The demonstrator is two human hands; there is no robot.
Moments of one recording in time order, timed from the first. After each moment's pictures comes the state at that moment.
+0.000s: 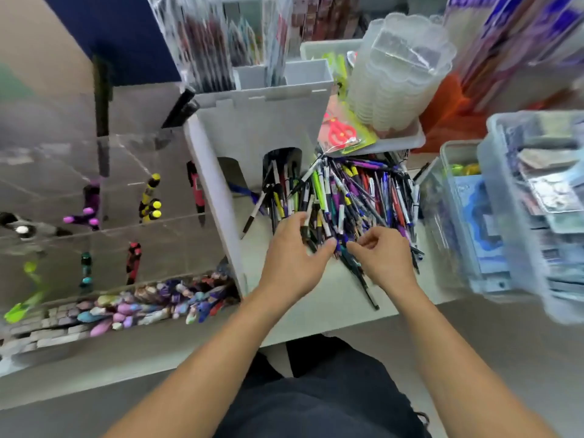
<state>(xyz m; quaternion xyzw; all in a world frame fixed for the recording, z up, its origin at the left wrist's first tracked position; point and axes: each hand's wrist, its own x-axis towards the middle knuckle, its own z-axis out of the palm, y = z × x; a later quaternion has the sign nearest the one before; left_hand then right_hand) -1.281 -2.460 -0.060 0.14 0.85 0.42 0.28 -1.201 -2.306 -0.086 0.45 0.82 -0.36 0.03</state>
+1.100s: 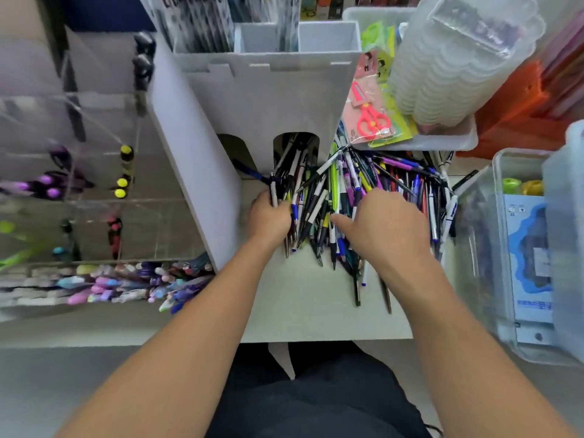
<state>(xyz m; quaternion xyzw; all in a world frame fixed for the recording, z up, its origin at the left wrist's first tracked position) -1.352 -2.436 -0.159 -0.16 0.83 0.46 0.25 -1.273 -2.294 -0.048 0.26 0.95 -0.11 0.17</state>
